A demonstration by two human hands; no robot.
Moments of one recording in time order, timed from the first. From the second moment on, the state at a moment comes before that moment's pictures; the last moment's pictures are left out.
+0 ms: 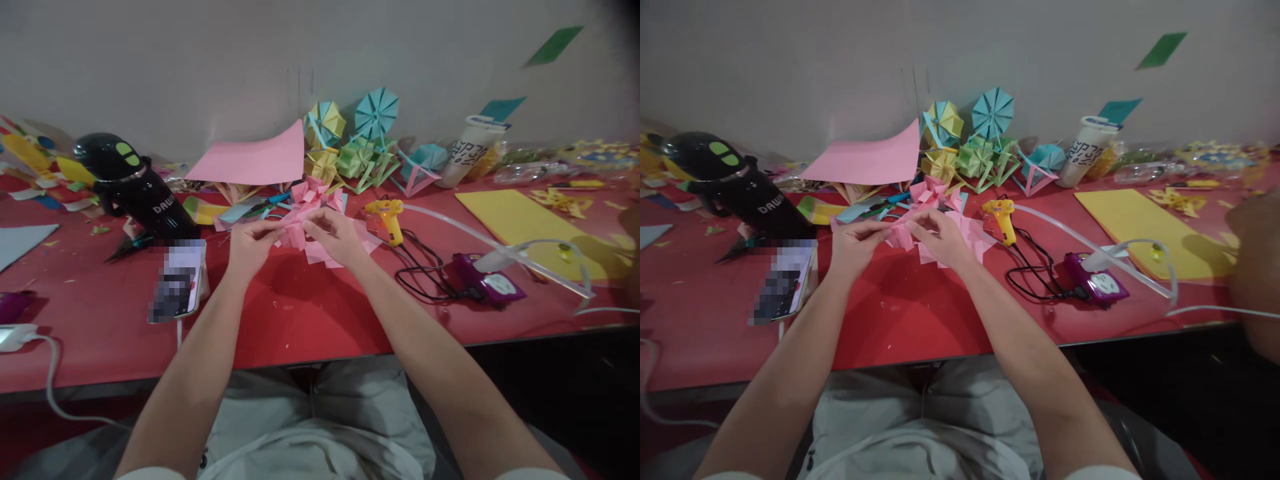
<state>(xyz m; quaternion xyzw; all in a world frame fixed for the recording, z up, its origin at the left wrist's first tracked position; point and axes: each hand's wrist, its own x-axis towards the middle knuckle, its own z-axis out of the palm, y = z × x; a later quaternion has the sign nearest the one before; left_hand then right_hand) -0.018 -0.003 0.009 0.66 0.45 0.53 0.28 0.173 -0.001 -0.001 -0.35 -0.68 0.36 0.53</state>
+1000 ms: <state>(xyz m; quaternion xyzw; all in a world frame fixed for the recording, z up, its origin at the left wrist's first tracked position) -0.016 0.000 0.004 0.67 0.41 0.52 0.35 0.170 -0.003 -0.003 -0.39 -0.71 0.28 0.51</state>
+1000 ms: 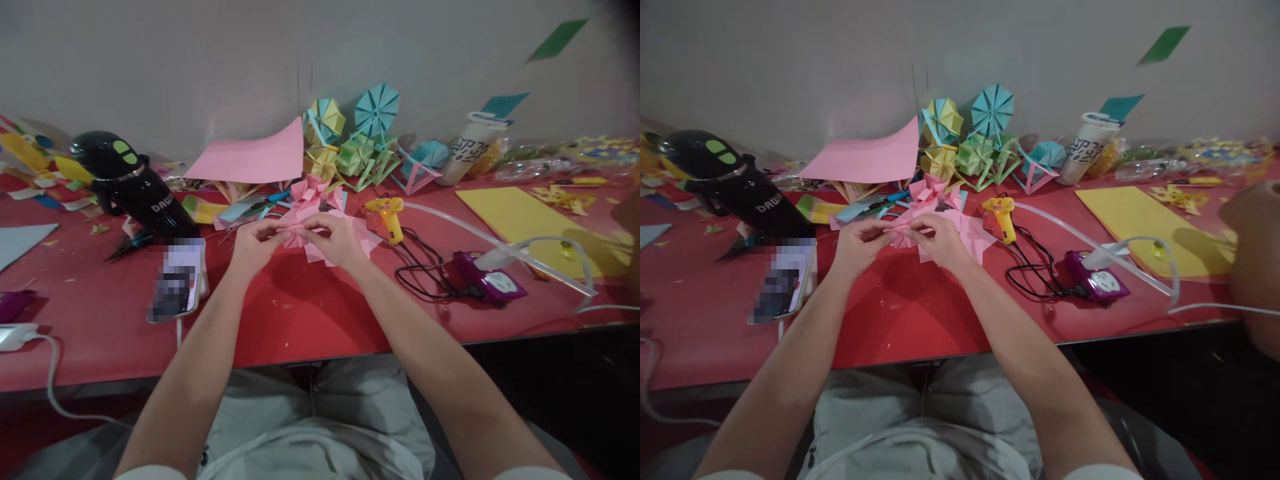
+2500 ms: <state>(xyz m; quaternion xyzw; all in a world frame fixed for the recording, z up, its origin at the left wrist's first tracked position) -0.020 0.001 0.006 0.65 0.43 0.52 0.35 0.172 0.003 -0.009 -0.38 -0.69 0.33 0.51</state>
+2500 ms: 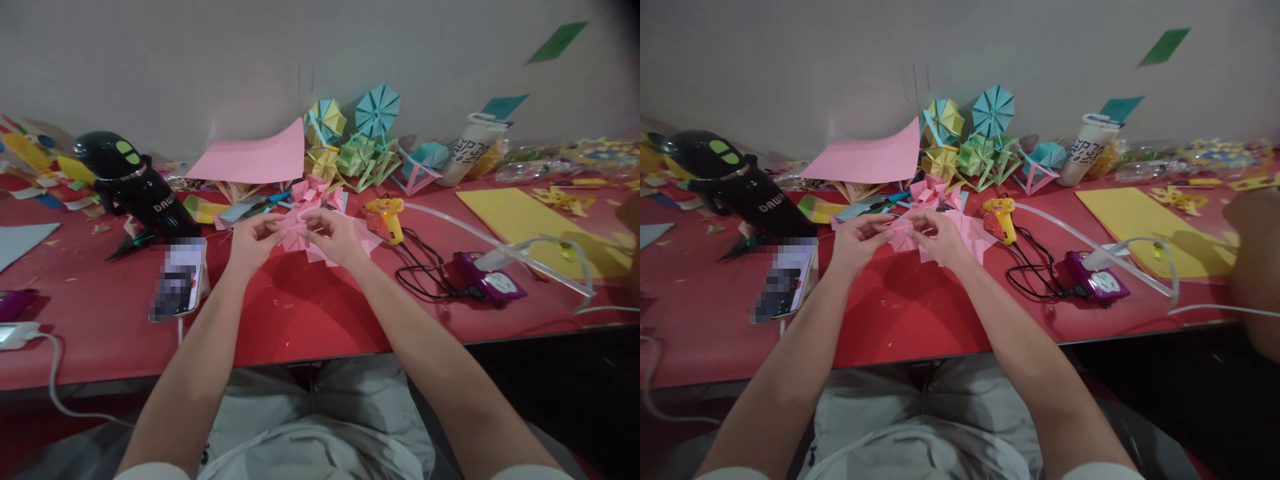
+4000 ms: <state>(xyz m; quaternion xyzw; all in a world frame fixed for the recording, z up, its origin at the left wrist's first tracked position) -0.009 0.000 -0.001 0.69 0.48 0.48 0.26 0.170 0.002 -0.009 -0.40 -0.75 0.32 0.43</state>
